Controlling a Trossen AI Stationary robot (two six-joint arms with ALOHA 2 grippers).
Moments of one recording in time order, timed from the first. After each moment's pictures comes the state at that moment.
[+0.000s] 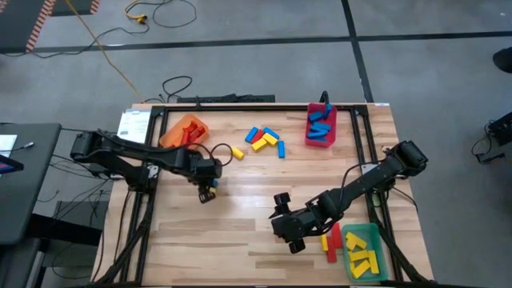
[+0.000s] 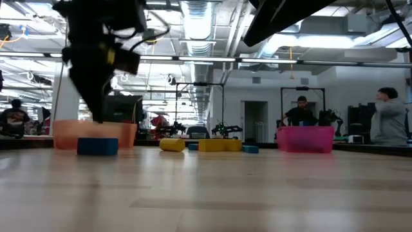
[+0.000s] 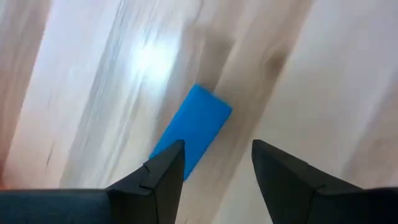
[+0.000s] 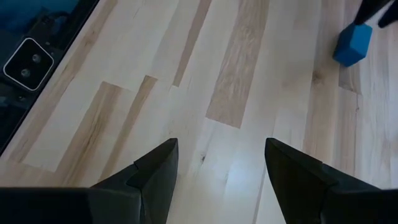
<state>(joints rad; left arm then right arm) -0.04 1.37 0.86 -0.78 -0.08 -0.41 0.50 1.71 1.28 -0.46 0.26 0.07</state>
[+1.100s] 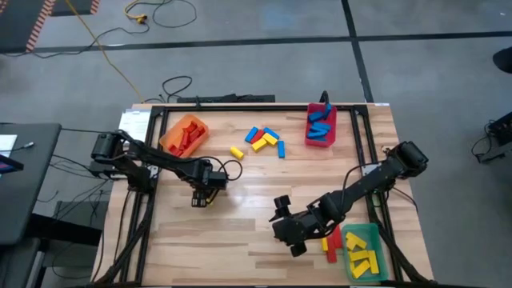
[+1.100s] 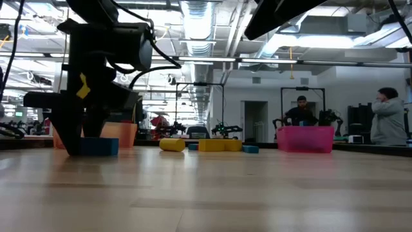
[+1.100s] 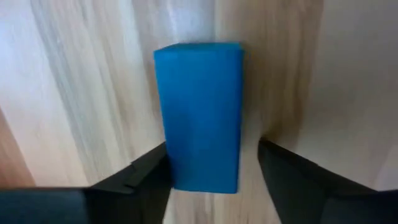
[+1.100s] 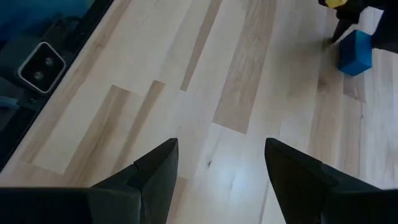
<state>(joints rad) -0.08 1.62 0.86 -0.80 -0.18 -0.04 0.53 1.71 1.28 -0.45 0.26 0.06</state>
